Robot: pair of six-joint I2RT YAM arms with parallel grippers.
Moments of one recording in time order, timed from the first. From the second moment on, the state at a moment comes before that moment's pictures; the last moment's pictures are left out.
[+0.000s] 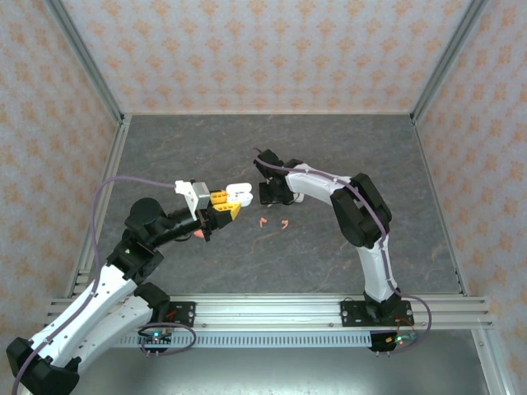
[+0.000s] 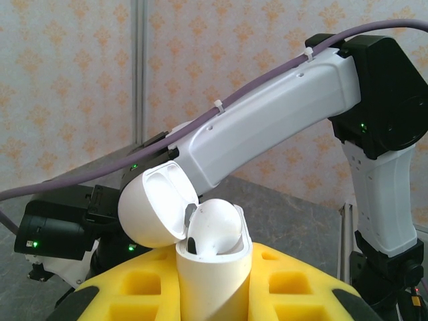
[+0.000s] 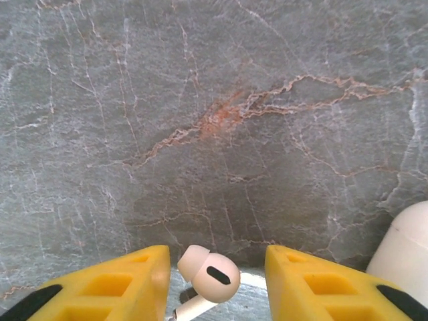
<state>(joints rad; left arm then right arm) -0.50 0.66 0.60 0.08 0.55 -0.13 0.68 2.10 1.53 -0.67 0.03 0.51</state>
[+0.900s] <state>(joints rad) -0.50 0.66 0.60 0.08 0.54 -0.12 0.72 2.15 1.62 -0.66 -0.01 0.46</state>
